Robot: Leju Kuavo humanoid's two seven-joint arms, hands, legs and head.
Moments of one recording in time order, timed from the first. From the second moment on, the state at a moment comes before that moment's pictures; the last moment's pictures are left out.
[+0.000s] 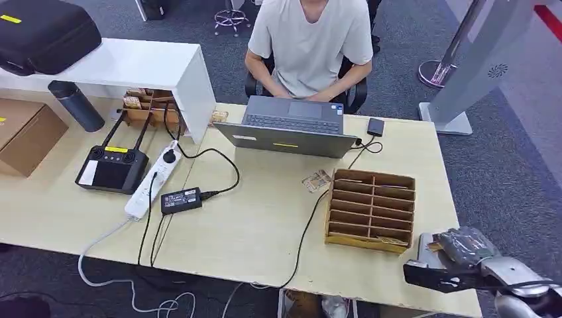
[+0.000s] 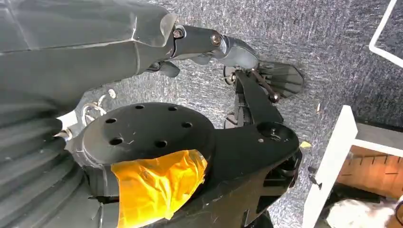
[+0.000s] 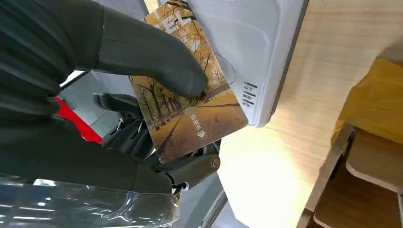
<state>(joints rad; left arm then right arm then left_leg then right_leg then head) 0.02 -0.02 -0.47 -0.19 0.85 0.12 -0.13 -0.31 -0.87 0.75 -1.47 0.72 0.16 0.14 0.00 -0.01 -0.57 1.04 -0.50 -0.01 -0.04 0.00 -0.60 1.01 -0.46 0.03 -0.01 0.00</state>
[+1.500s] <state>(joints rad) 0.01 -0.02 -0.47 -0.19 0.81 0.12 -0.16 -0.75 -0.73 0.66 -1.47 1.02 -0.24 0.00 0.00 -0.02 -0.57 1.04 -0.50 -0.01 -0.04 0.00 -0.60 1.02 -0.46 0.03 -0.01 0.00</state>
